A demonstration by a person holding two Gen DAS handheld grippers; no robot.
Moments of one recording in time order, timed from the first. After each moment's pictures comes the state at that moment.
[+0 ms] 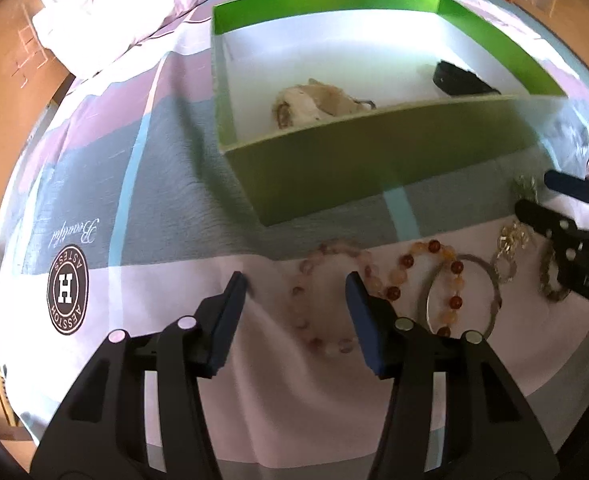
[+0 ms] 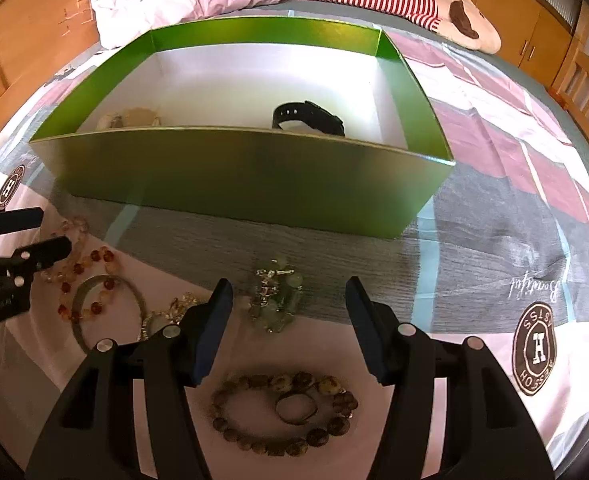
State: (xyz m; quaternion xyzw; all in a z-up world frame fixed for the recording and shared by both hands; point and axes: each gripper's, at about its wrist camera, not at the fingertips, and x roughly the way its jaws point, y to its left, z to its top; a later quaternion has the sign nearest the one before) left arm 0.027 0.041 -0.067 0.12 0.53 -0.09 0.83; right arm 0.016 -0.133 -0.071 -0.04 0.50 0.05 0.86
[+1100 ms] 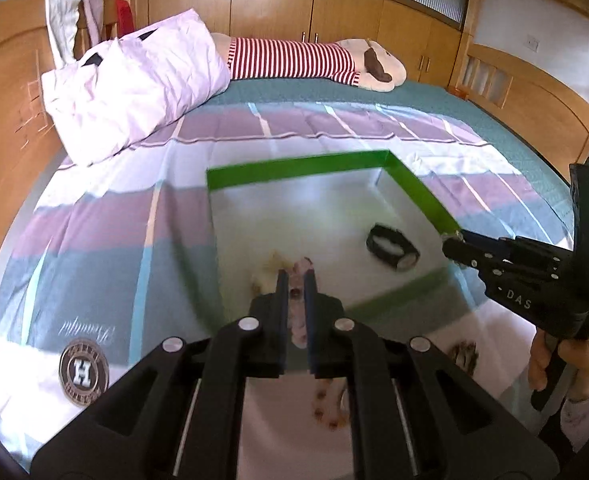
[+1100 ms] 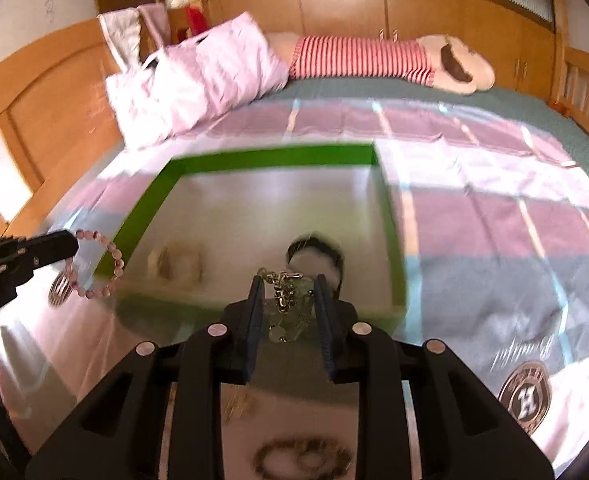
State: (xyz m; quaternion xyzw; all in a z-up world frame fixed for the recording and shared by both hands) left arm 0.038 0.038 0.044 0.03 0.38 -0.17 0.91; right arm 0.044 -0.160 0.011 0.05 0.38 0.08 0.92
